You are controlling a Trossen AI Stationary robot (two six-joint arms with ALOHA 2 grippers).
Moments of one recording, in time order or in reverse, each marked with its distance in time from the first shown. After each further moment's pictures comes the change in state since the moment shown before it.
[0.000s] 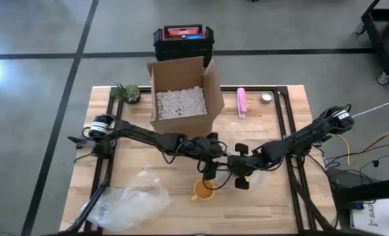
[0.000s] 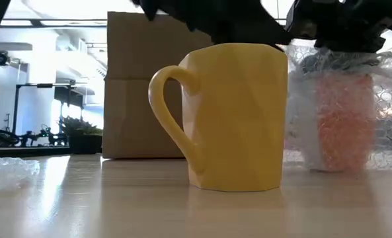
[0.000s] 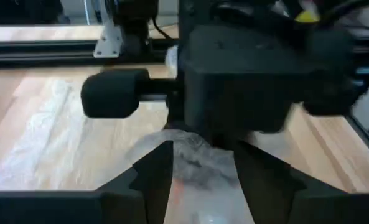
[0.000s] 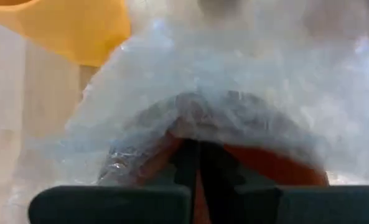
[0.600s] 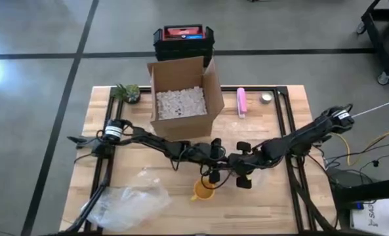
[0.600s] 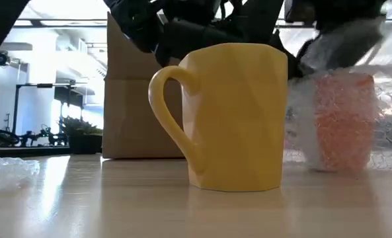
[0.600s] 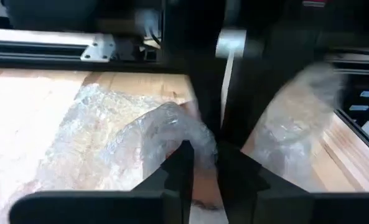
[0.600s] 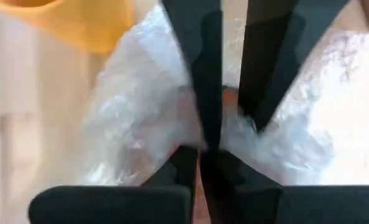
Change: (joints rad) left arm -0.004 0.143 -0.030 0.276 0.001 -0.053; right arm -0.003 -0.011 0.182 -0.288 -0.088 0.021
